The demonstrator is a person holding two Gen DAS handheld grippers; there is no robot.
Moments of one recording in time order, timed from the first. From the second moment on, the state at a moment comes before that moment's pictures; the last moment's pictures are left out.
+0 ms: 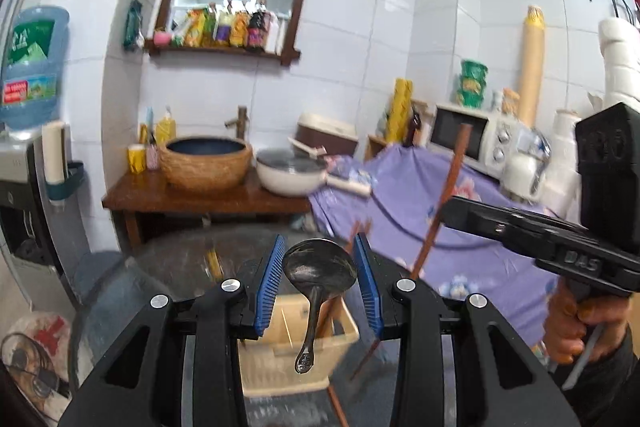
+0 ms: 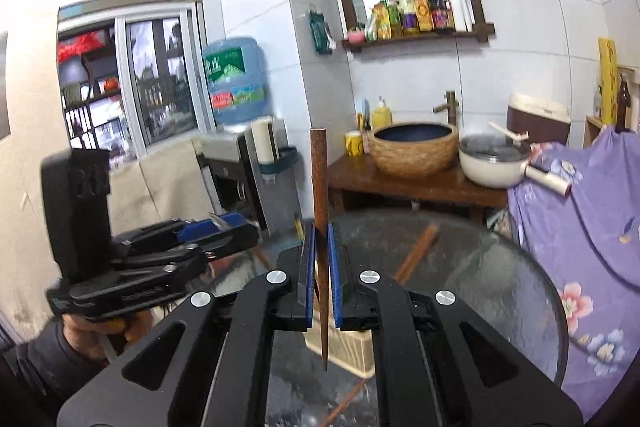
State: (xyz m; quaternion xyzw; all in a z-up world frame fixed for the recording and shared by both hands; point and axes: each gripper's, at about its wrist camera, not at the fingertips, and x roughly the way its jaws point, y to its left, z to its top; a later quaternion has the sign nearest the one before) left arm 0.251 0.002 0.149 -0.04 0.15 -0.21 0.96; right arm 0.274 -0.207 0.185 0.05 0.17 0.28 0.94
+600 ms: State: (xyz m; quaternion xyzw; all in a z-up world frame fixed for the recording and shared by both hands) left arm 0.303 -0.012 0.091 -0.02 0.17 -0.12 0.98; right arm 0.325 -0.199 0.103 0.04 0.17 0.19 0.97
